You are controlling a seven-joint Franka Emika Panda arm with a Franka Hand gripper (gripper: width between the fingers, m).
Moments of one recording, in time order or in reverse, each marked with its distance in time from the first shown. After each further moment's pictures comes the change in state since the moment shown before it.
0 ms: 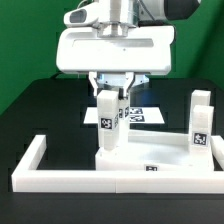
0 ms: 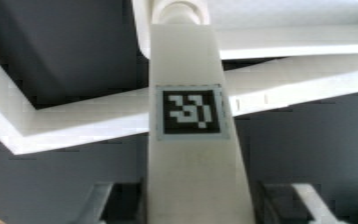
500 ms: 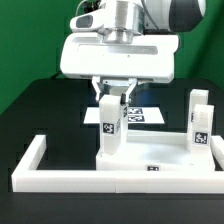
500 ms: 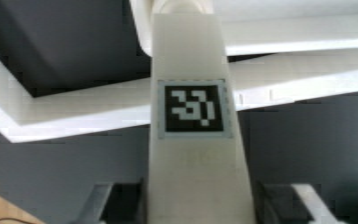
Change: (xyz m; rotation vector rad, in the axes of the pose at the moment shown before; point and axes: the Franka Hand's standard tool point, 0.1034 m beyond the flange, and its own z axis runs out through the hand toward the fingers) arm -0.003 -0.002 0.006 -0.040 0.088 -0.019
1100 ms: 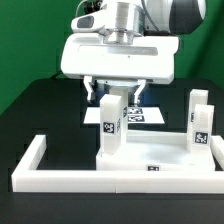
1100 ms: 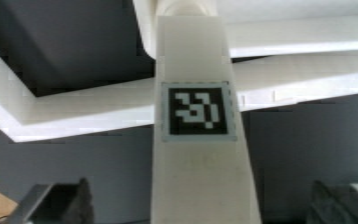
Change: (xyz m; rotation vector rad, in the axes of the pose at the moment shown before) arm -0.001 0.000 0.000 -0.001 -0.001 0.002
